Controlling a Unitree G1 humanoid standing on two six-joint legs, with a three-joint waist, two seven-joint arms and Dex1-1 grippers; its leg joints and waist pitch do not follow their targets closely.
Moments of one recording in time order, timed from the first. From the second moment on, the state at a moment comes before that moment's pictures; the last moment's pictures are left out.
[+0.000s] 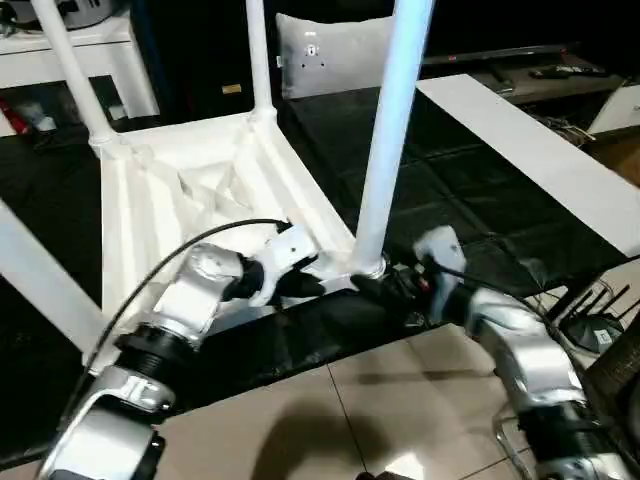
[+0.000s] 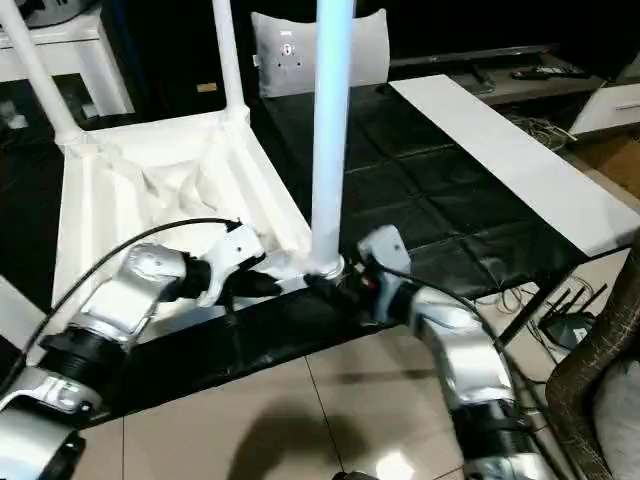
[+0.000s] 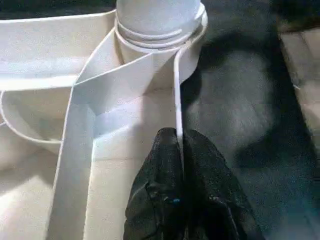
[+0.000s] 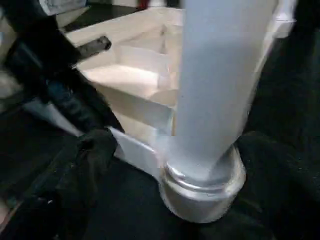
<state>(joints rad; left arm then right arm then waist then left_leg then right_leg) -0.63 0.37 -0.30 0.48 0.09 0.27 -1.15 -0.31 -0.32 0.05 0.25 0.18 0.16 0.94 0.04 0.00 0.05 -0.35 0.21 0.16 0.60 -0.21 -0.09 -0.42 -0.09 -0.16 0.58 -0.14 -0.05</state>
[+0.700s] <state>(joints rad) -0.68 0.48 -0.42 0.58 0.07 -0.05 -1.50 -0.45 -0.48 0.17 0.37 0.27 0.17 1.45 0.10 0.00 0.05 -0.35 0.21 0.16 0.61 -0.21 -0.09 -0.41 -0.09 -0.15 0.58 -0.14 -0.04</state>
